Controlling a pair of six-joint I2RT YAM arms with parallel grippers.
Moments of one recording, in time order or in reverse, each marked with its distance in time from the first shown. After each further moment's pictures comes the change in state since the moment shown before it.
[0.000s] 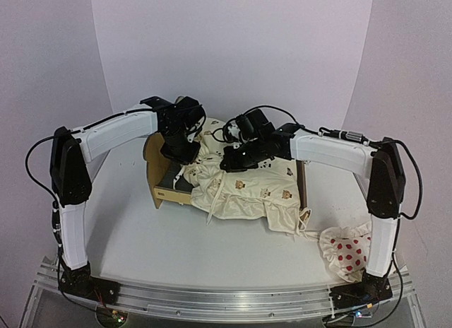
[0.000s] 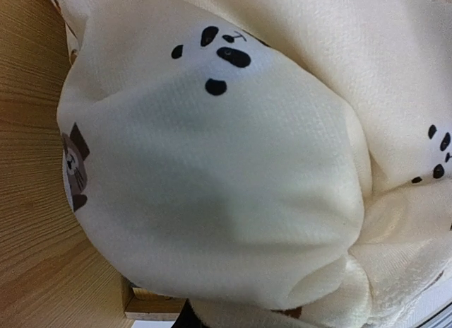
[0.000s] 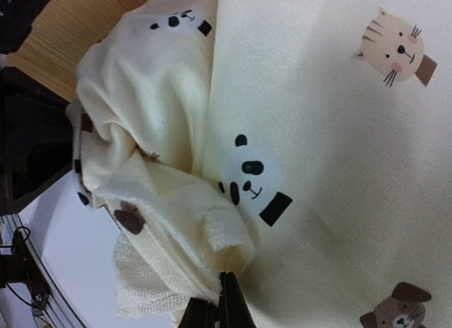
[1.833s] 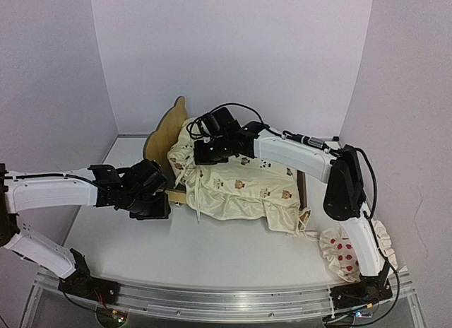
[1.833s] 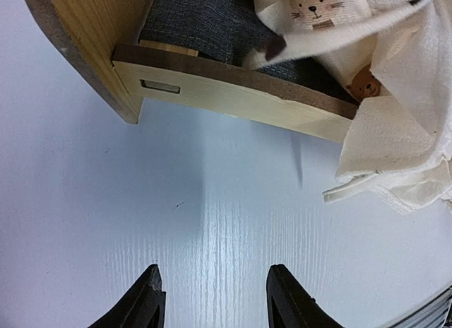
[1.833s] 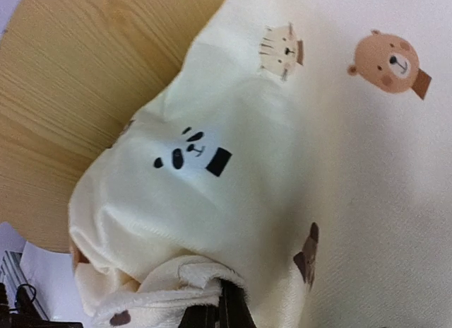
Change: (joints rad) left arm -0.189 -0.683 -1.042 0.454 -0.091 -0.578; right arm 0.079 0.349 0.501 -0.069 0.121 0.075
